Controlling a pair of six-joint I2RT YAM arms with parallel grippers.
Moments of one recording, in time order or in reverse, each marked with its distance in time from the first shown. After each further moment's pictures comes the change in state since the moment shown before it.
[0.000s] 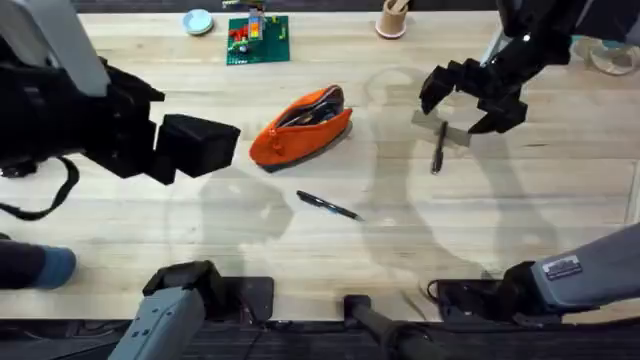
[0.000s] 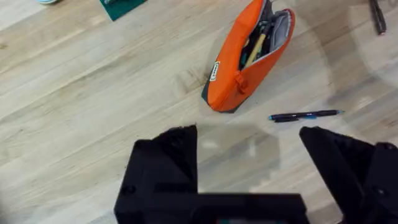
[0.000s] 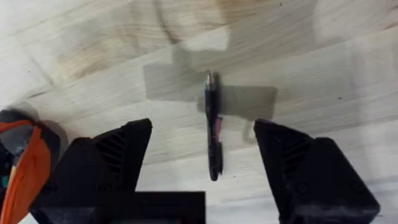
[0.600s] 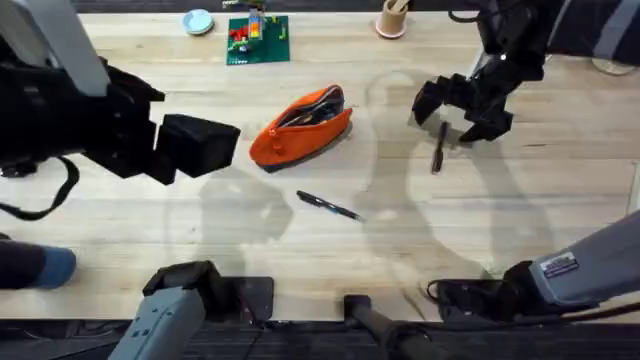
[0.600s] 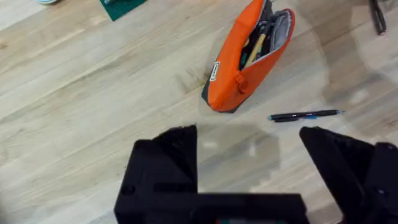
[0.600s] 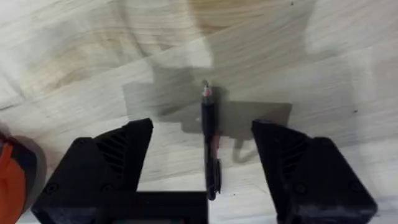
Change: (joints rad) left arm 0.000 0.000 0.000 0.000 0.000 0.000; right arm 0.022 0.053 -0.070 0.096 0.027 0.008
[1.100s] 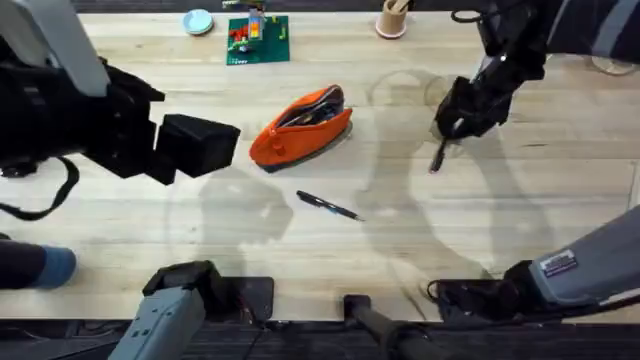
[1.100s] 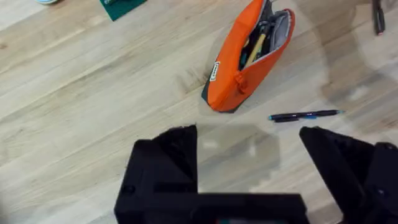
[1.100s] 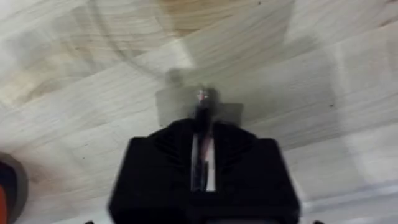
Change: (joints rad) left arm 0.000 0.000 0.000 0.000 0.000 0.000; right arm -0.009 0.021 0.015 -0.038 0.050 0.000
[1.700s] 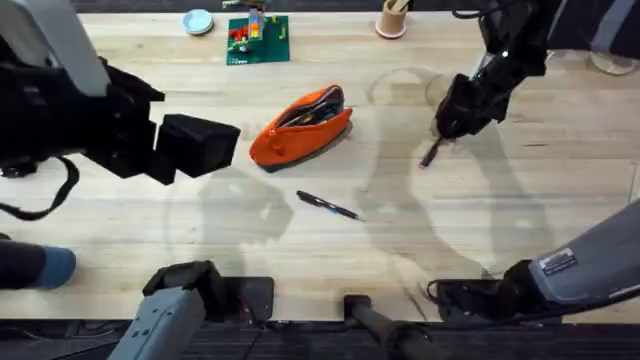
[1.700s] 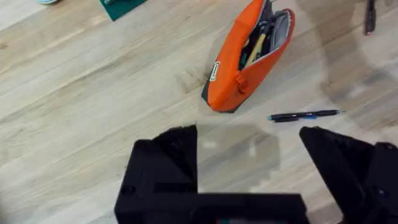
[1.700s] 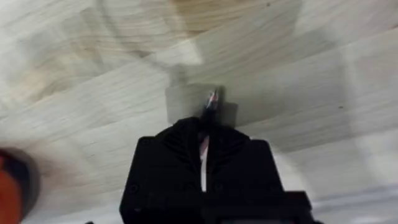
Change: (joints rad) left arm 0.000 0.000 0.000 0.000 0.000 0.000; right arm -0.007 0.019 0.035 -0.021 -0.052 0.000
